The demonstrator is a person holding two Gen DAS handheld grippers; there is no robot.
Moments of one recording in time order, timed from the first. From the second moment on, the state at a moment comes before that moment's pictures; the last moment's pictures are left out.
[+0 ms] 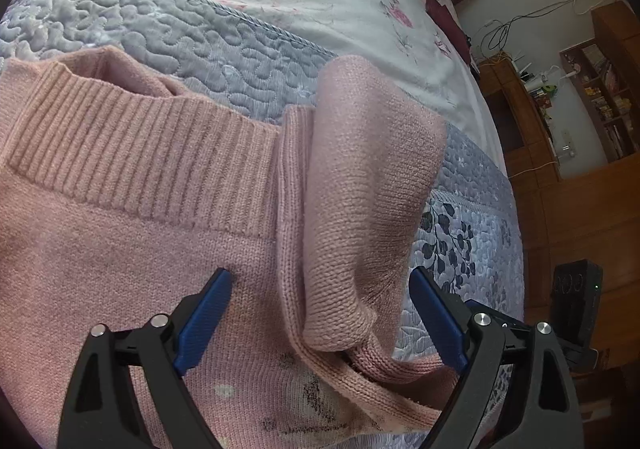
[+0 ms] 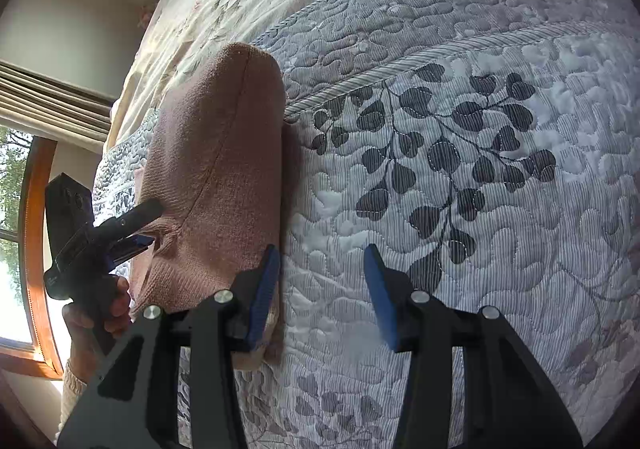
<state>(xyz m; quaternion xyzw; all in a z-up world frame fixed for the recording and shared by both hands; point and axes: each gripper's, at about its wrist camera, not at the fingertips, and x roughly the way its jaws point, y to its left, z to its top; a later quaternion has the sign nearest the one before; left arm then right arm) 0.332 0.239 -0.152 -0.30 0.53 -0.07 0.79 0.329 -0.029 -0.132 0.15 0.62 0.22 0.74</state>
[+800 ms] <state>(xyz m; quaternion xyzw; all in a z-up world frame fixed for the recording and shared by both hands) 0.311 0.252 -0.090 -0.29 0.45 -0.11 0.84 0.314 -0.011 -0.132 0.13 0.62 0.23 0.74</state>
